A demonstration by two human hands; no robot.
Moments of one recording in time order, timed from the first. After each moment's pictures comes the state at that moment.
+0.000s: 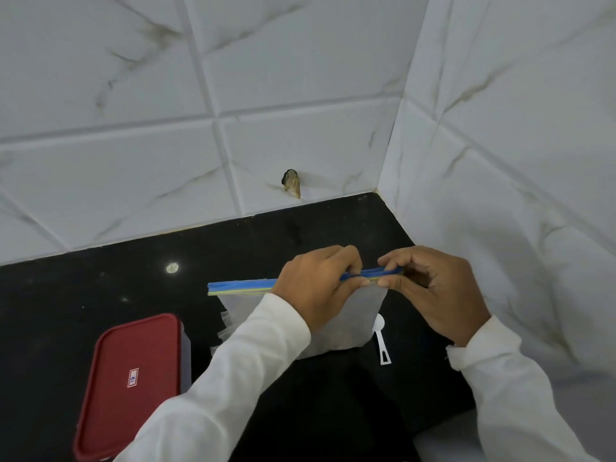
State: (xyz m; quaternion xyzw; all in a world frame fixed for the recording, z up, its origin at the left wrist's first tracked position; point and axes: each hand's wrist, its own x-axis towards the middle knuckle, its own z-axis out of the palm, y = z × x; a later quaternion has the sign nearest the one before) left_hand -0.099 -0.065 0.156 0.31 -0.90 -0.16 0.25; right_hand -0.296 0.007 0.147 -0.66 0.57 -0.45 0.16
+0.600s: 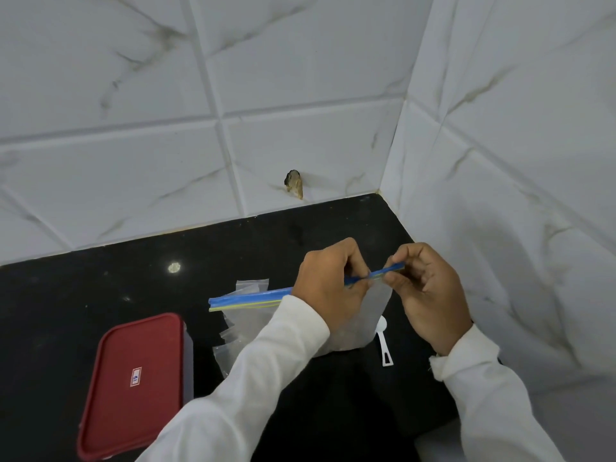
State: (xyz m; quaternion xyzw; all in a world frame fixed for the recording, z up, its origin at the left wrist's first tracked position) left_hand -0.113 -0.053 0.162 0.40 -0.80 -0.35 0.28; right_hand -0.274 0.006 0.132 -0.54 0.59 -0.55 0.26
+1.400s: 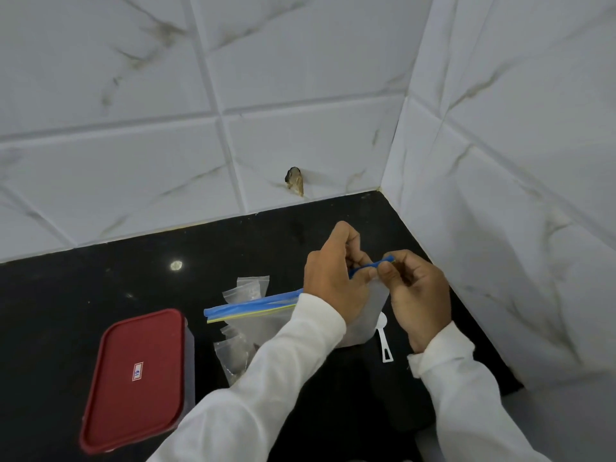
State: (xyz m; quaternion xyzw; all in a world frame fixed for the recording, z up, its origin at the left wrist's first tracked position) left_hand -0.128 -0.043 0.160 0.44 -0.73 -0.38 0.35; right_hand -0.256 -0.001 0.120 -0.43 0.69 -0.53 0.23
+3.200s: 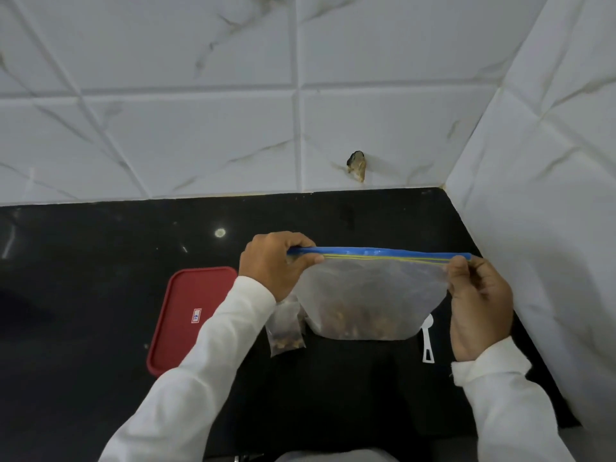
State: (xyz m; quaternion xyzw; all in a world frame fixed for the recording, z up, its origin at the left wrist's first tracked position) left_hand 0.017 -0.073 0.125 0.57 -0.74 -0.22 0.30; right_hand -0.236 -0.003 0.113 -0.32 0.61 -0.66 0.29
